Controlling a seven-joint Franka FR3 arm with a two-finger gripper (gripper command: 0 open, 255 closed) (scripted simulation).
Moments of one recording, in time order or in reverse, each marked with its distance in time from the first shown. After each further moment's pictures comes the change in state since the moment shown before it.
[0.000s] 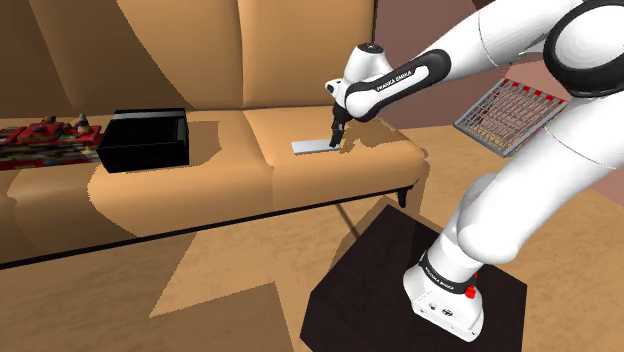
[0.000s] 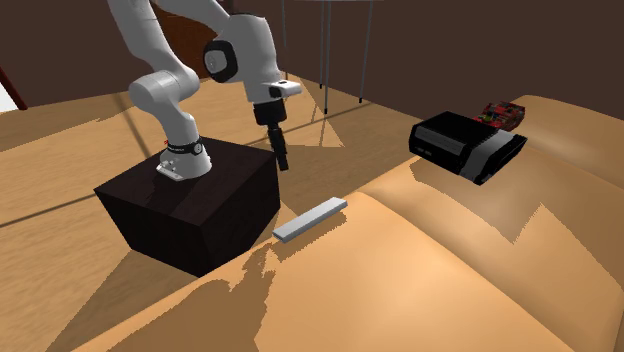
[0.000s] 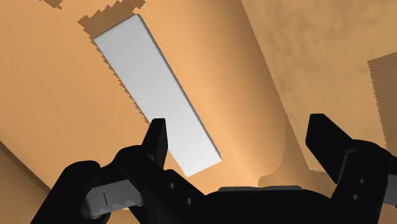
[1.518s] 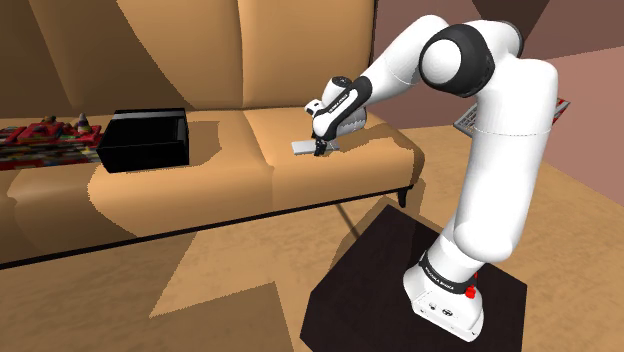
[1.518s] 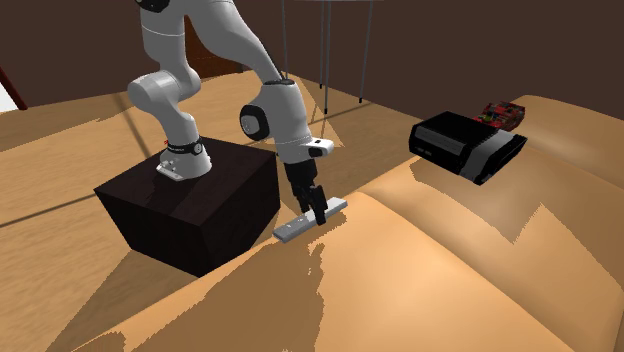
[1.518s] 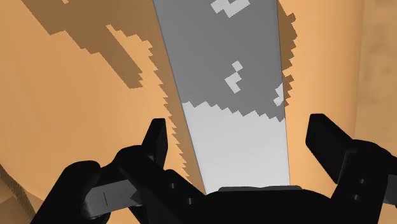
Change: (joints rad) arm -0.074 0.514 0.049 0.267 0.259 0.305 -0.455
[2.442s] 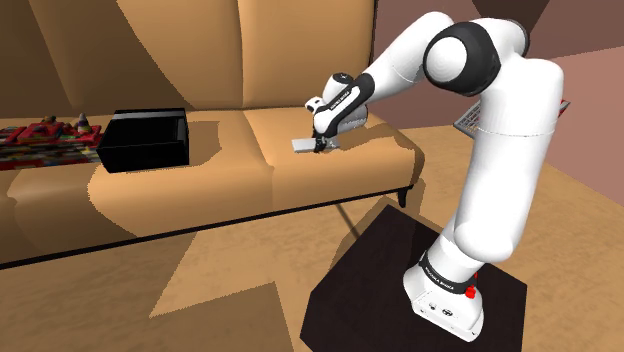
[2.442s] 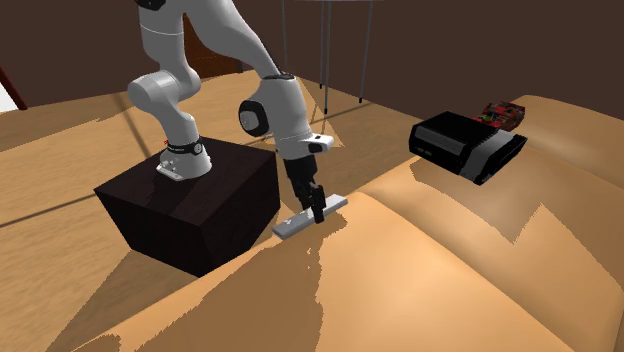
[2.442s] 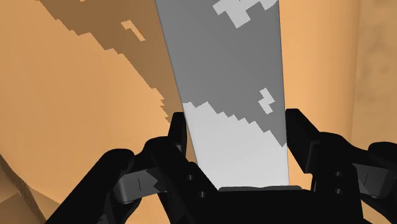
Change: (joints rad) arm 0.006 -0.024 -0.008 -0.001 -0.009 -0.023 0.004
